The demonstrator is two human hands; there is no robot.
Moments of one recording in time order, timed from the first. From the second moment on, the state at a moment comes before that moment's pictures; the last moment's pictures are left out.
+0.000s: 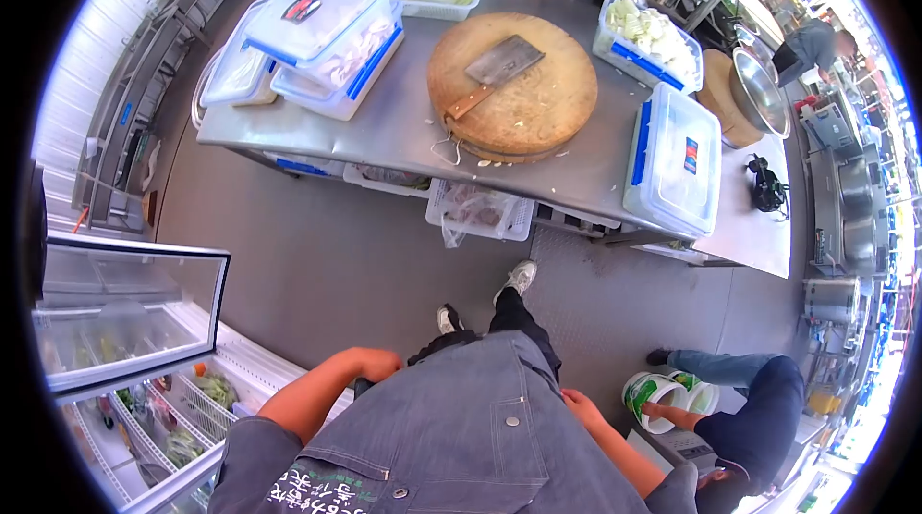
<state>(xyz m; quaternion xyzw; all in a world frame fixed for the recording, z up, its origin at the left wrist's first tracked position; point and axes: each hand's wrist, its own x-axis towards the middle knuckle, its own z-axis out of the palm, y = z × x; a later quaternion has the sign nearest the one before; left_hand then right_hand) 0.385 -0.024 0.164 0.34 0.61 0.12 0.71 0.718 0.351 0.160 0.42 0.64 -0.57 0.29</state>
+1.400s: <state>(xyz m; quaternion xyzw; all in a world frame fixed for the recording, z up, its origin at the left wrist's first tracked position) 0.330 0.058 0.172 0.24 0.68 0.25 0.65 0.719 0.370 0.220 0.39 0.65 -0.56 0.32</state>
